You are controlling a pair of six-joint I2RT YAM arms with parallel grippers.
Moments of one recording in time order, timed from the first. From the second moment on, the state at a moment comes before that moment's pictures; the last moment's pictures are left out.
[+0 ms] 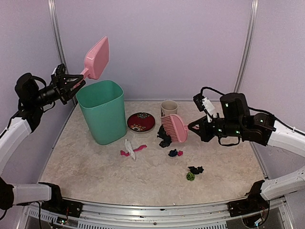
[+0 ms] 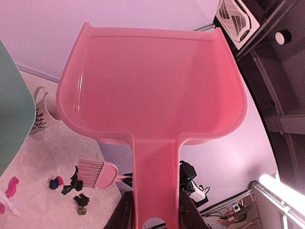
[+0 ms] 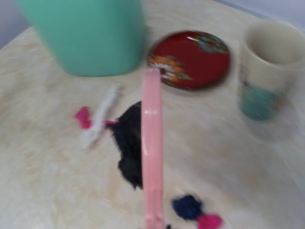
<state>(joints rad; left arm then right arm) -0.01 1.05 0.96 0.33 1.03 -1.33 0.85 1.10 0.98 -0.38 0.01 0.16</state>
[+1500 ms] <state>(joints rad) -0.06 1.03 1.10 -0.33 1.01 -0.72 1.05 1.73 1.19 0.01 0.19 -0.85</state>
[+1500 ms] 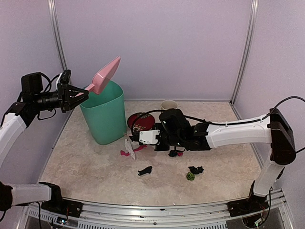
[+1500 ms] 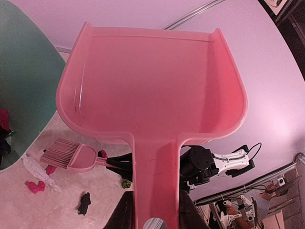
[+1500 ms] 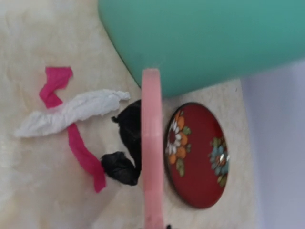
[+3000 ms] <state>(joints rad) -0.18 1.07 1.10 -0.35 0.96 -0.68 1.21 1.13 0.81 -0.29 0.47 -1.00</state>
